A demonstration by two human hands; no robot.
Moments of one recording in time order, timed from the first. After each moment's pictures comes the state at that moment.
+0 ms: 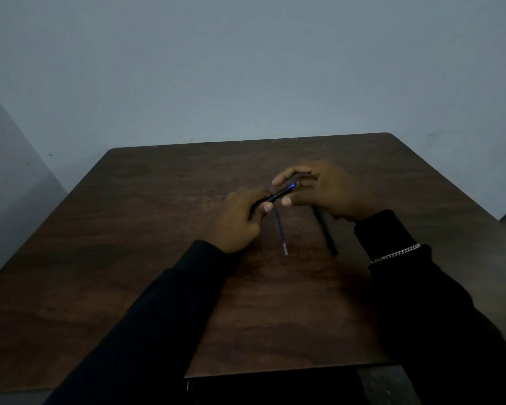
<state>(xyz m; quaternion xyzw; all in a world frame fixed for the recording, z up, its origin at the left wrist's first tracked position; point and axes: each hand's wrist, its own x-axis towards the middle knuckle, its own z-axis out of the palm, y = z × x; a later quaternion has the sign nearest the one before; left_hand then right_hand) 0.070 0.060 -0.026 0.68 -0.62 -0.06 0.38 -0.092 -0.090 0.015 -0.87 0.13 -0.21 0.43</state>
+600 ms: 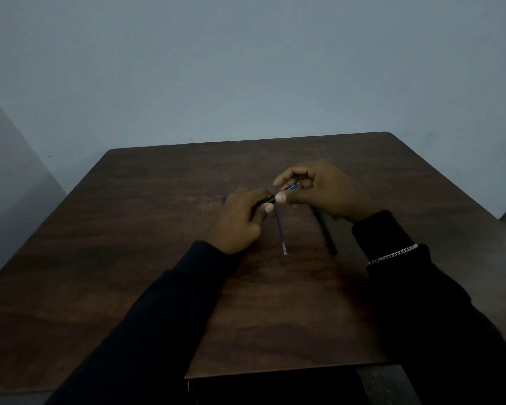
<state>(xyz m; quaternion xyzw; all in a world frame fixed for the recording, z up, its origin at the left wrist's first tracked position) 0.069 0.058 -0.028 0.68 -0.63 -0.04 0.38 -0.089 -0.087 0.015 -0.87 0.16 -0.21 0.43</state>
